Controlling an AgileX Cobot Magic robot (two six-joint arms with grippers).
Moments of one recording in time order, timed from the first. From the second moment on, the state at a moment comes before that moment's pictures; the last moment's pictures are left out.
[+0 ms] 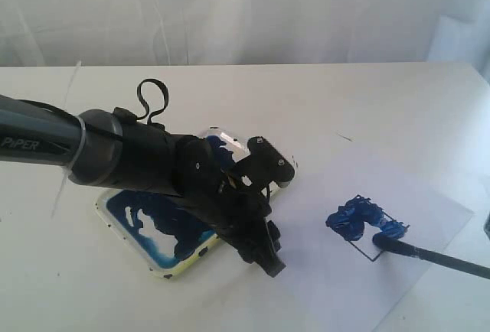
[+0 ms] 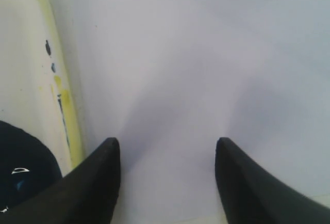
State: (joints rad) left arm -0.84 1.96 -1.15 -0.47 0.31 0.65; right arm 0.12 1.04 -0.68 -0.23 1.22 -0.61
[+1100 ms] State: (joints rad) left arm -0.84 1.96 -1.15 -0.47 0.31 0.65; right arm 0.12 1.04 -0.68 -0.22 1.22 -0.74
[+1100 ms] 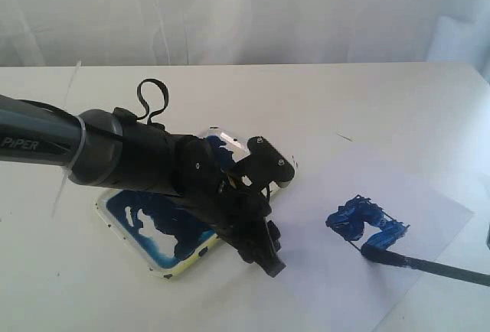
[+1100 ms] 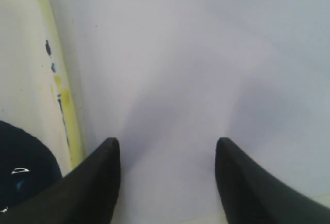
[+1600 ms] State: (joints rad) left arm -0.84 1.96 -1.15 -0.47 0.31 0.65; right arm 0.12 1.04 -0.68 -0.29 1.22 -0.63
